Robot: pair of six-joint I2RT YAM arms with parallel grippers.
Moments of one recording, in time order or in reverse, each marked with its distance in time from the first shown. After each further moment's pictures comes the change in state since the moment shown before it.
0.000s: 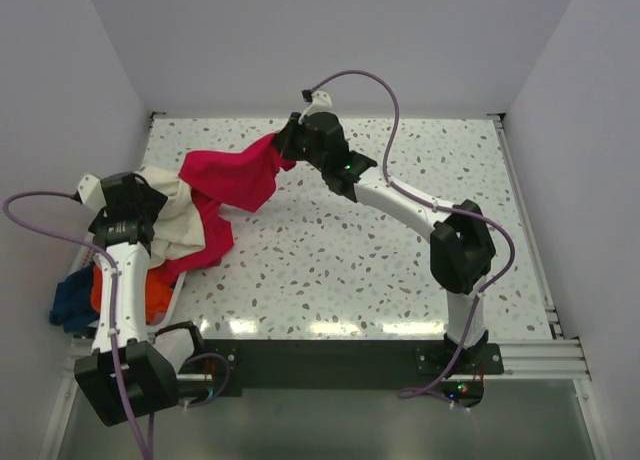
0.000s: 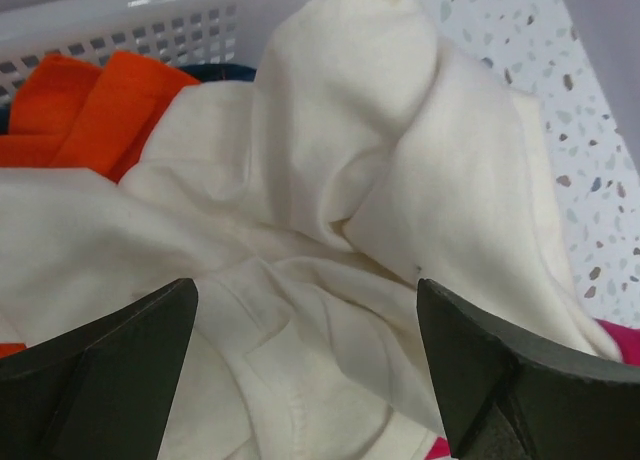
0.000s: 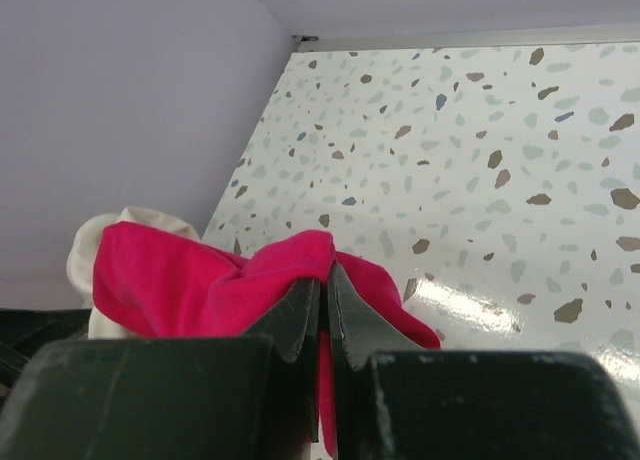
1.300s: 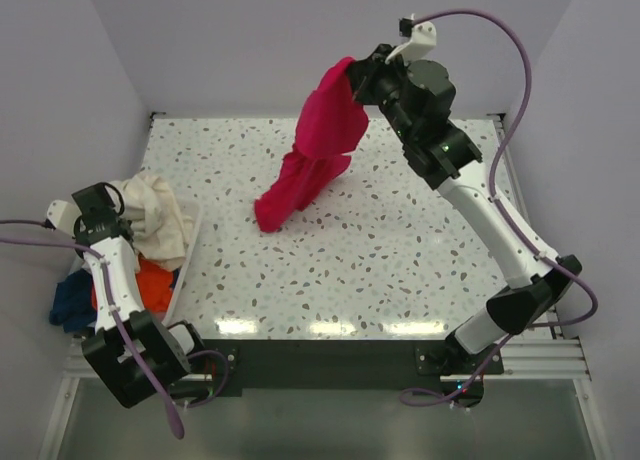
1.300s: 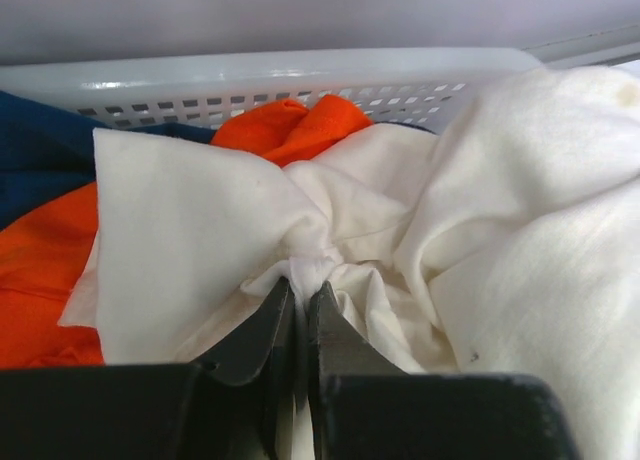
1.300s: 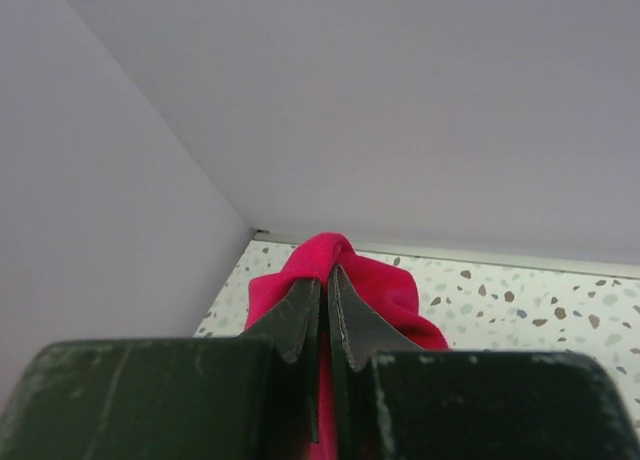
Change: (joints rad) left arm 0.244 0.111 -0.047 -0.021 -0.041 -0.029; right arm -0.143 -0.385 0.137 -0.233 0.098 -0.217
